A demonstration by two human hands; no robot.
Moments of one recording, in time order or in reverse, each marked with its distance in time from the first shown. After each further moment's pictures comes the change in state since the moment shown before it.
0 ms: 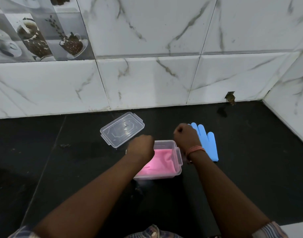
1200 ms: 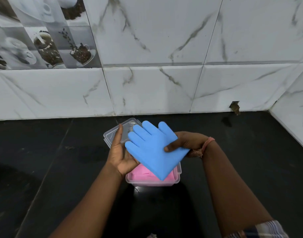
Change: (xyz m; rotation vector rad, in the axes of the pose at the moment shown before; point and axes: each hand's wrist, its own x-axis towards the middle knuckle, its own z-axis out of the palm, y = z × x) left_hand -0.033 -0.036 -0.032 -2.700 -0.477 -0.235; right_hand 0.013 0.003 -0.046 0.906 -1.164 0.002
